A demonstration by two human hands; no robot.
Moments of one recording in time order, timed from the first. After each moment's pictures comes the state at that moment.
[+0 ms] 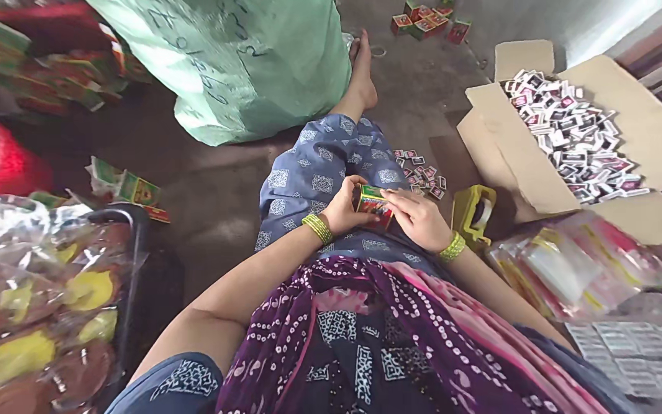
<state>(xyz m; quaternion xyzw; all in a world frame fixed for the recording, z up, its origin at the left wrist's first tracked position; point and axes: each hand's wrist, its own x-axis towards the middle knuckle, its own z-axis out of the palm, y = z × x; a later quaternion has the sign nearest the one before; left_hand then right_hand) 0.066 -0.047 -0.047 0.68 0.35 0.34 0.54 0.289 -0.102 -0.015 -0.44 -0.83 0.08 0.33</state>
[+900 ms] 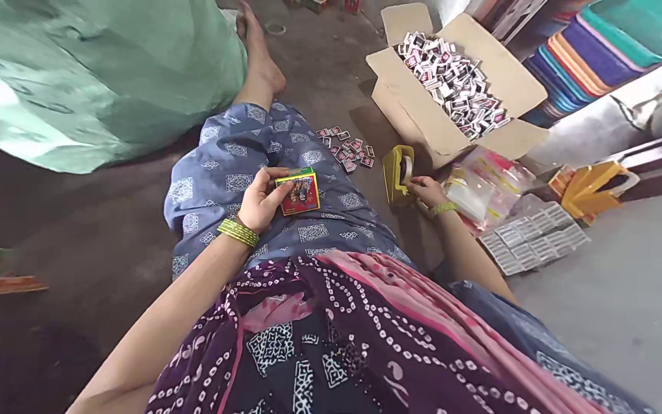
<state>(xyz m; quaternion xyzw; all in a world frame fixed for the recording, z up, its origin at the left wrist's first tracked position) 0.055 -0.051 -0.046 0.69 0.36 0.37 0.51 0.499 -0.177 -0.071 -0.87 -0.35 0.28 0.22</state>
